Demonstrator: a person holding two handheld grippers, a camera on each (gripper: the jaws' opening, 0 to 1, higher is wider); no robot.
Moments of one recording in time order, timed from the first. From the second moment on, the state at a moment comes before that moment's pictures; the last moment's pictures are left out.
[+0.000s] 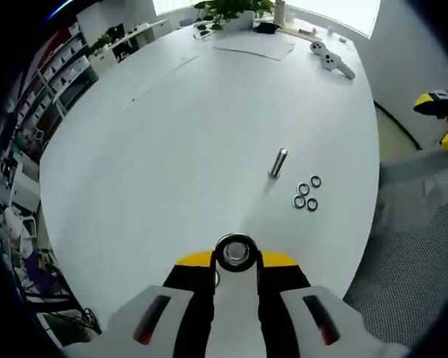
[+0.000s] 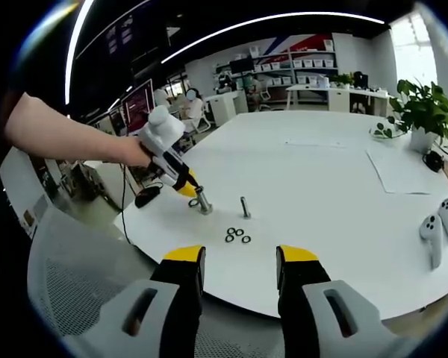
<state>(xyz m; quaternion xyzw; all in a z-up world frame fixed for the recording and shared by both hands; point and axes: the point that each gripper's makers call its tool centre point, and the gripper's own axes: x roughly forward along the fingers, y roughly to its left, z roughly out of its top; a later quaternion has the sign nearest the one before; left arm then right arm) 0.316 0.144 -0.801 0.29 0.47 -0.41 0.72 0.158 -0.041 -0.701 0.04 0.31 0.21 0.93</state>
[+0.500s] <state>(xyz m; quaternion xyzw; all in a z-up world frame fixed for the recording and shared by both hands) 0.317 0.142 -0.816 0.31 0.49 -0.41 0.70 0.159 -0.041 -0.701 0.04 0.31 0.21 0.93</state>
